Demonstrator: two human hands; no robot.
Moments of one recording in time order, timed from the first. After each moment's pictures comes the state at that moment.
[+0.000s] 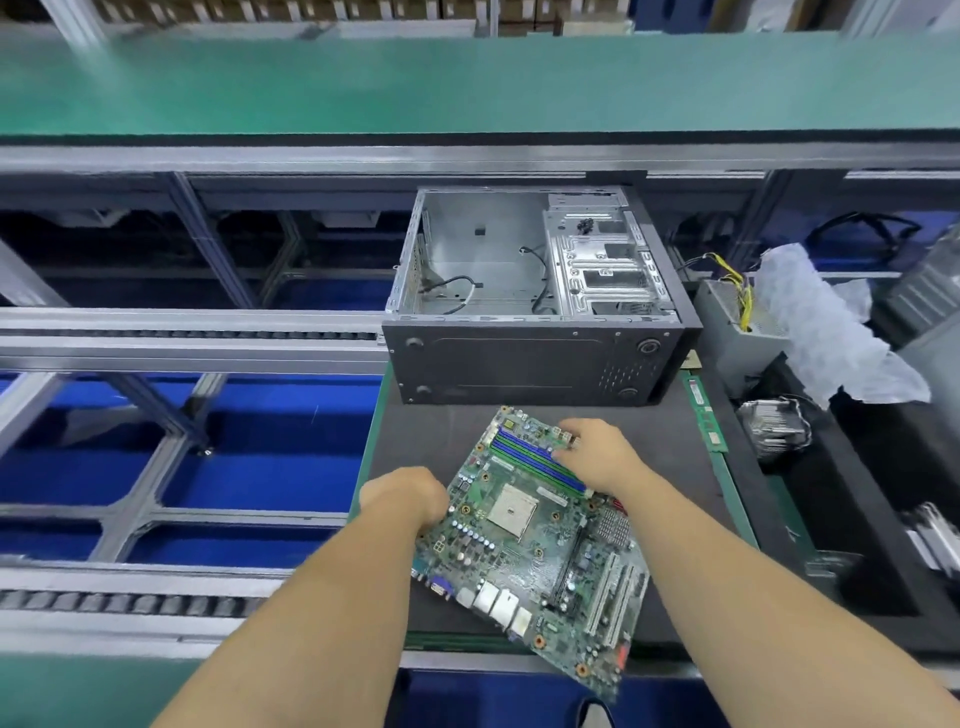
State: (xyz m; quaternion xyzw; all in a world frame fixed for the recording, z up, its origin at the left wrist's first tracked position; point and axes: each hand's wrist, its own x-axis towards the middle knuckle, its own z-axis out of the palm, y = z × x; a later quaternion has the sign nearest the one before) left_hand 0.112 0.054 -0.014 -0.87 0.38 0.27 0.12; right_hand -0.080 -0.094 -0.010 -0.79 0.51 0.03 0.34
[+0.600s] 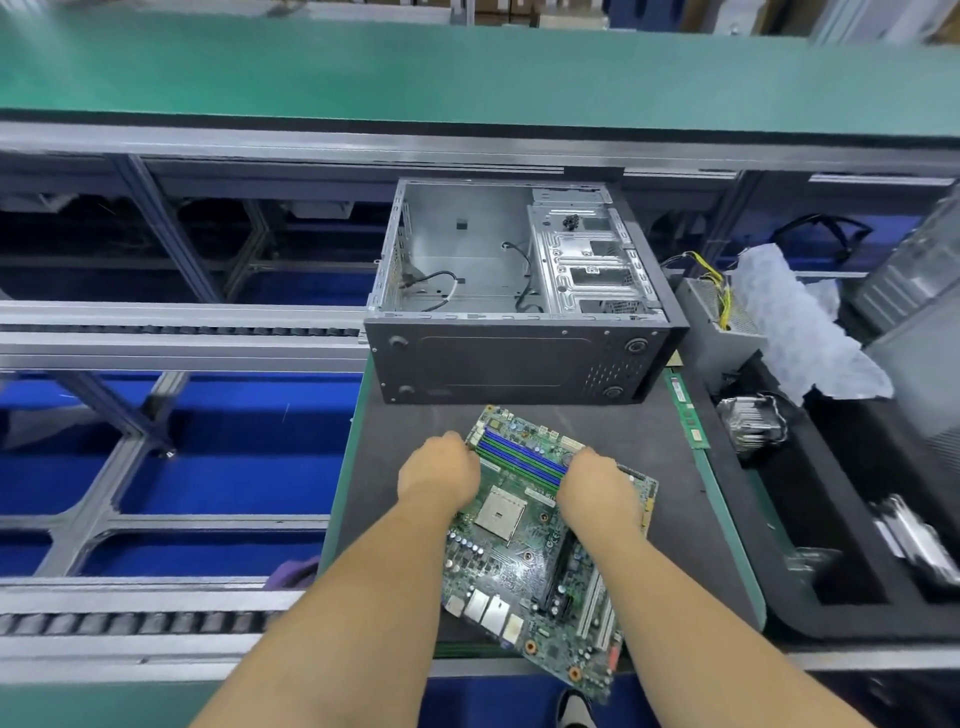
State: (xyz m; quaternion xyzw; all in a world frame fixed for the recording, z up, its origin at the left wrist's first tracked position) left_hand 0.088 0.013 -0.028 -0.87 0.44 0.22 -0.08; right_hand -0.082 -0.046 -0.024 -0.75 0.64 0.07 0.15
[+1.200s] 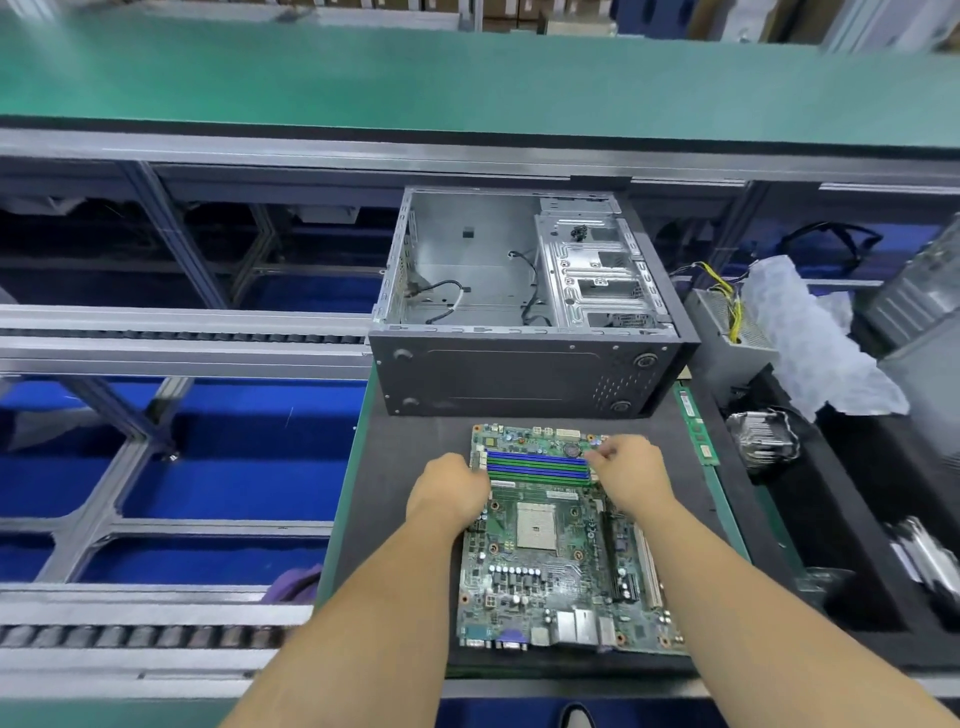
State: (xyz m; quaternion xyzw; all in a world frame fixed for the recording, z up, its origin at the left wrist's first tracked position) left_hand 0.088 0.013 -0.037 -0.86 0.35 0.32 -0.17; right_hand -0.106 -0.106 -0.022 -0.72 0.62 -0.09 0.30
